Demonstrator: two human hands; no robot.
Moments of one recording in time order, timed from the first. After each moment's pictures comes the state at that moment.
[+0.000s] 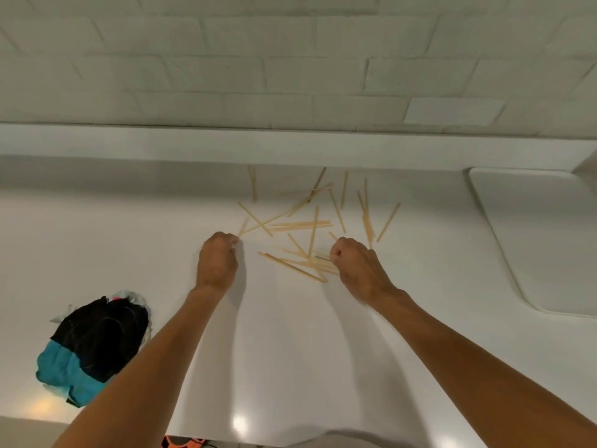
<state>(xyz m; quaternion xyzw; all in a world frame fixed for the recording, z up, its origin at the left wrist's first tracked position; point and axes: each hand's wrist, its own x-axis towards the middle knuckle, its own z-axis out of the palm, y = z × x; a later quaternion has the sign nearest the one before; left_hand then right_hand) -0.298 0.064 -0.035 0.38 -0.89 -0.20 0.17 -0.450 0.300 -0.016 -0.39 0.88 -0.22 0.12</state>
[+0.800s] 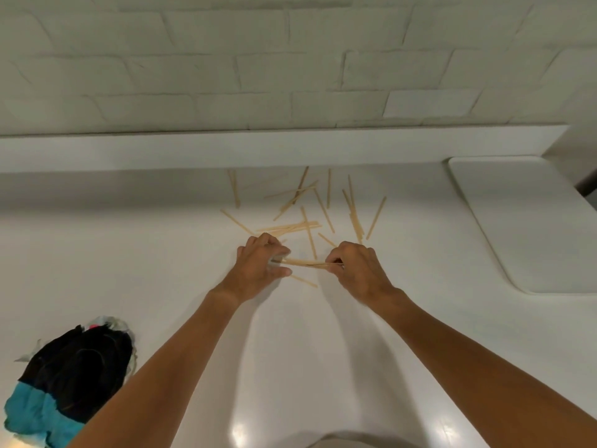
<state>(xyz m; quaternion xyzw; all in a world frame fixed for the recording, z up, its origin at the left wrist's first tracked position) -0.343 0.100 -0.039 0.14 -0.94 -0.32 0.03 -0.458 0.305 -0.024 -0.38 0.90 -0.20 0.09</state>
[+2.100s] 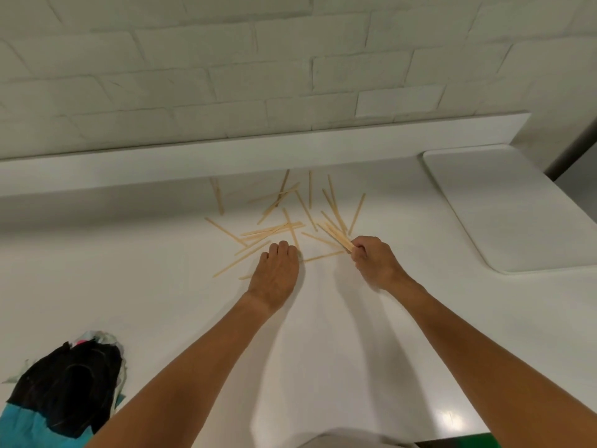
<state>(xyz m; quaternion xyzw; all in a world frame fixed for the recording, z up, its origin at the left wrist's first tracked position) -0.365 0.171 -0.038 0.07 -1.00 0.03 0.05 -0.483 0.351 -0.025 -0.17 0.88 -0.39 0.19</state>
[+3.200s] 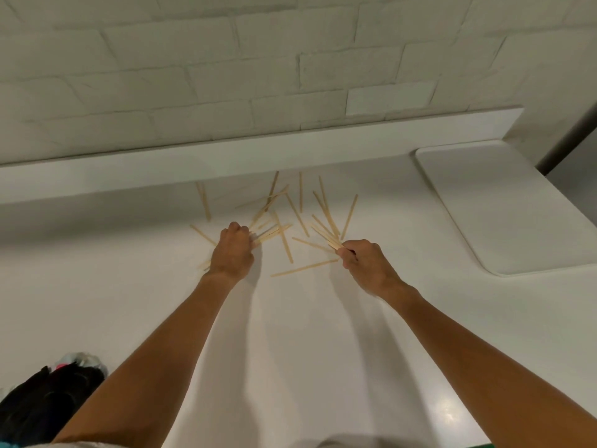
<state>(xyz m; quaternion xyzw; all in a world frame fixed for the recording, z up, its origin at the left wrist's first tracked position) -0.402 0.095 -0.028 0.23 -0.96 -0.17 0.06 -0.492 0.352 -0.028 -0.22 0.89 -0.36 0.17</state>
